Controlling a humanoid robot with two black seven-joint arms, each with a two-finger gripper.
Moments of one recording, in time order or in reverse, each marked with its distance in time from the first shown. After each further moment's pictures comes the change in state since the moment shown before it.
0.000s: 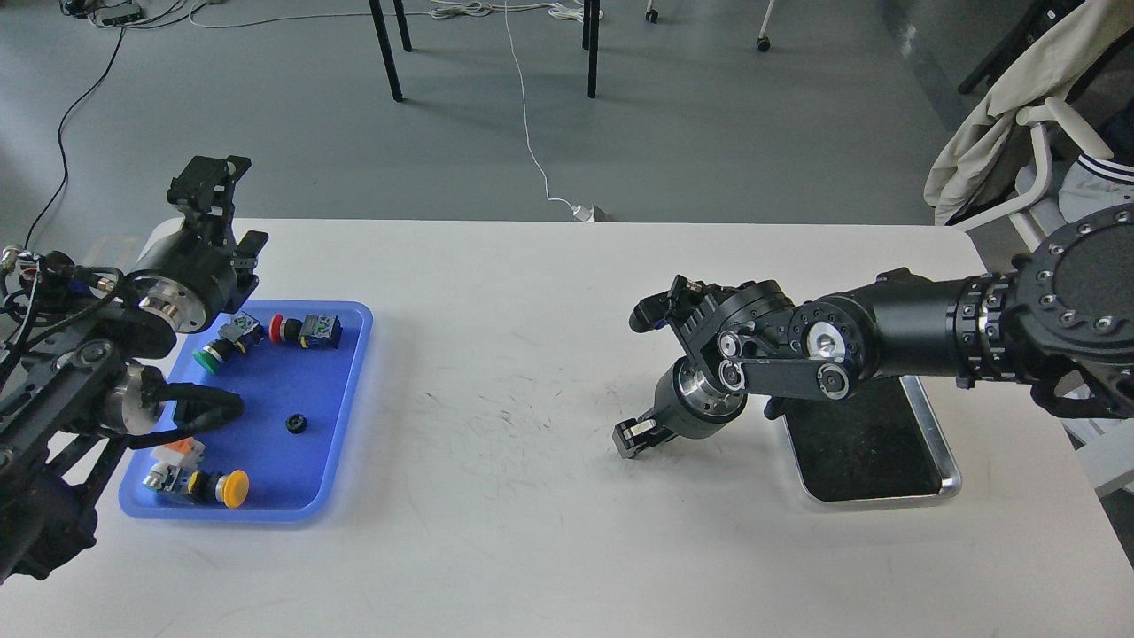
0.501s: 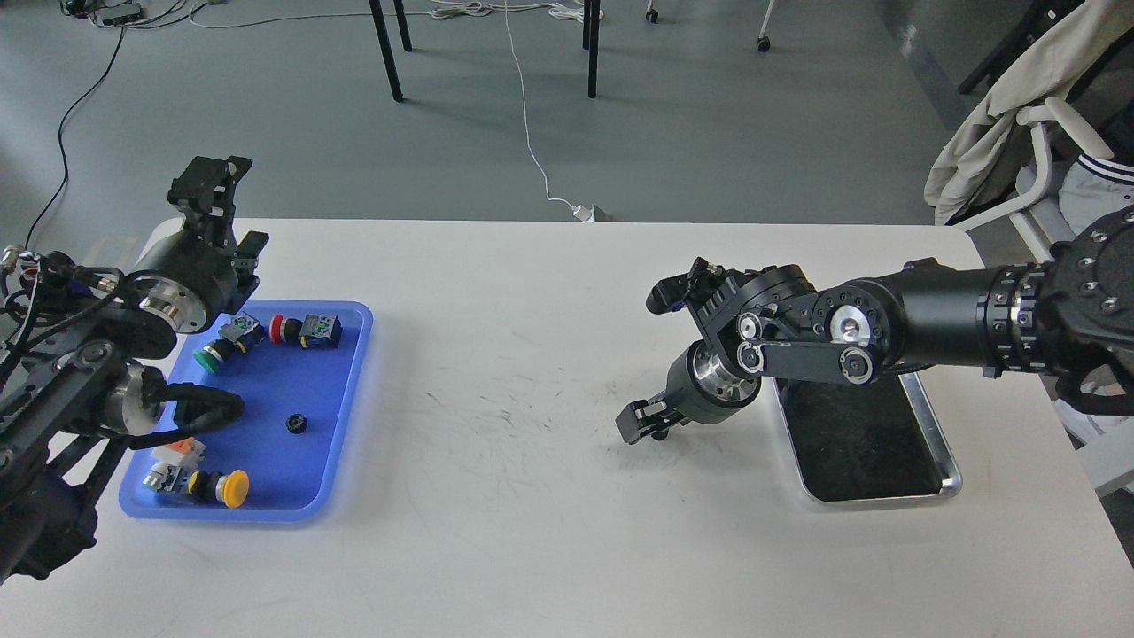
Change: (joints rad) left arm 0.000 0.000 0.003 0.000 0.000 0.000 0.000; right arm 0.005 -0.055 0.035 0.010 -0.002 0.000 -0.003
